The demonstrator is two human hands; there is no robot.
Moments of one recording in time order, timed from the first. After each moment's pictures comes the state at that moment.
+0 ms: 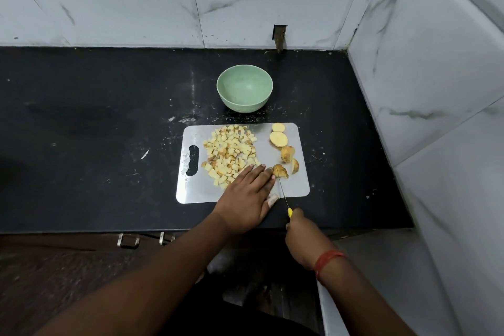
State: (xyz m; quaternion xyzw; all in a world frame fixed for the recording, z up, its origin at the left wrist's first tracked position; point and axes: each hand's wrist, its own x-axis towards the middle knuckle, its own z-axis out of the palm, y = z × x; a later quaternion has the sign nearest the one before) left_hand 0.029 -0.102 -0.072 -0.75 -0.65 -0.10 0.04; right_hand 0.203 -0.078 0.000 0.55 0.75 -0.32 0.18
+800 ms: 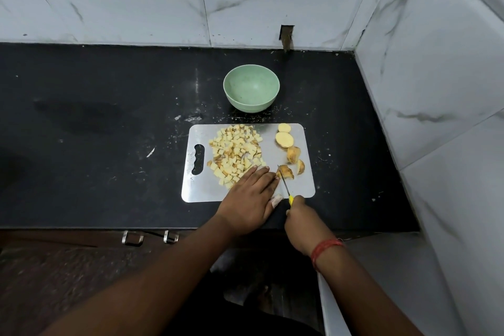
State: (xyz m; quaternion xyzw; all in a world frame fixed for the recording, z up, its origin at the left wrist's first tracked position) left_hand 0.027 -0.107 -0.075 -0.75 -0.65 -0.12 0.04; right_hand 0.183 -0.066 0.007 0.56 0.76 -0.32 0.13
